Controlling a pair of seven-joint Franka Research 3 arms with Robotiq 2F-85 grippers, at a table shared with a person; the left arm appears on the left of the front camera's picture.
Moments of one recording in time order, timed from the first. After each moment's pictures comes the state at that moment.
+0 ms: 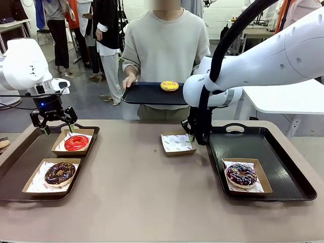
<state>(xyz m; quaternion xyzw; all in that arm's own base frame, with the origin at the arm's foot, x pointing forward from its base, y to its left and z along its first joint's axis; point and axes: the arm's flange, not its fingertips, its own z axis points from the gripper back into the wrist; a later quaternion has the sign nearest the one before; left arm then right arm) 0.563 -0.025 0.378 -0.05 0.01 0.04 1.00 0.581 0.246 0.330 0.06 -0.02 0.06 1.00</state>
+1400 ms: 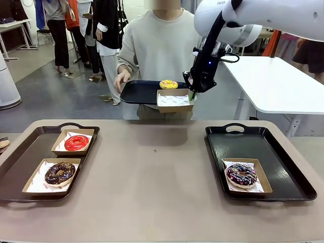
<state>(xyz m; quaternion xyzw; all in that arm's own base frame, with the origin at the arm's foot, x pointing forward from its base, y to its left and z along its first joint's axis) 0.340 0.176 0.458 -0.58 -0.10 0.07 0.80 0.604 0.241 0.510 0.14 -0.01 0.00 0.99</state>
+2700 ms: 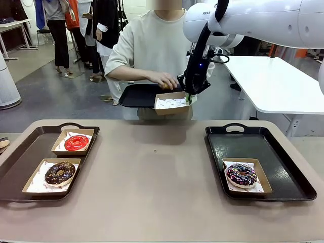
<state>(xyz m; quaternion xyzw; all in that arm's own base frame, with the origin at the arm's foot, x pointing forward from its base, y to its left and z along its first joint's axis) 0.331 0.231 0.374 -0.60 -0.12 0.13 0.78 0.630 0.261 0.494 0.09 0.00 -0.02 1.00</state>
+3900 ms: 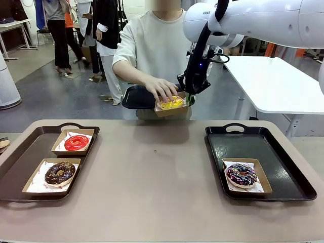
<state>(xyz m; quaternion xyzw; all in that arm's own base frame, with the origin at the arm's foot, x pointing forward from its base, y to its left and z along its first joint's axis) 0.331 0.231 0.374 -0.60 -0.12 0.13 0.78 0.630 0.261 0.494 0.09 0.00 -0.02 1.00</state>
